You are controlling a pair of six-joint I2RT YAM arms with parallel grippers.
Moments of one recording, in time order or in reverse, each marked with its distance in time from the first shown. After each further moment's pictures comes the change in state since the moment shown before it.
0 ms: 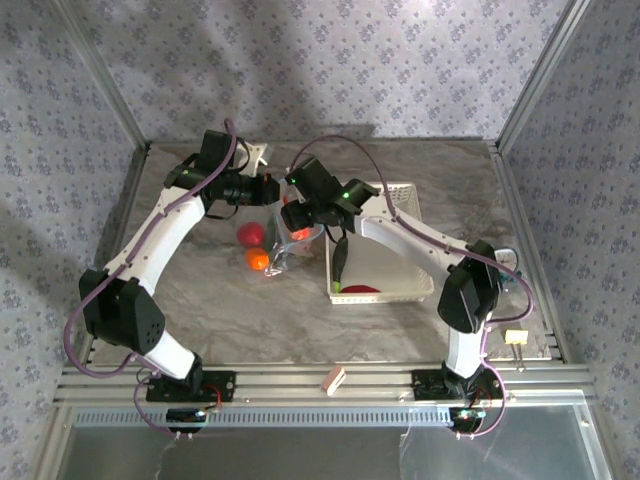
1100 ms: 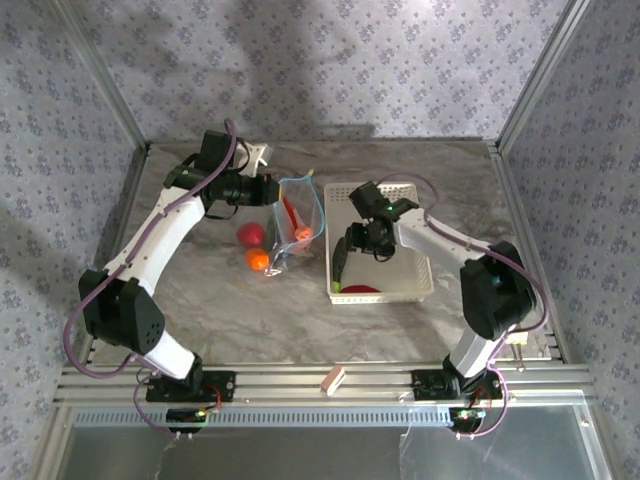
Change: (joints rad) left arm 0.000 -0.001 0.000 -0.003 -0.001 0.004; right arm -0.256 -0.135 -0.505 0.029 -0.125 0.388
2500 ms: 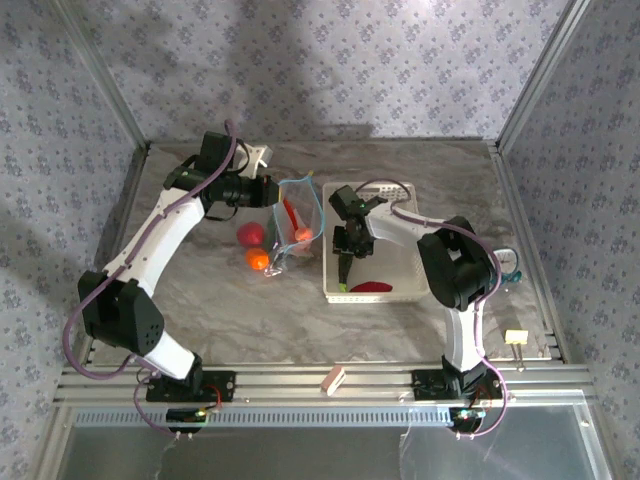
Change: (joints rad) left arm 0.000 -0.008 -0.014 0.000 0.000 0.008; right arm 0.021 0.265 0.132 0.048 -0.035 0.029
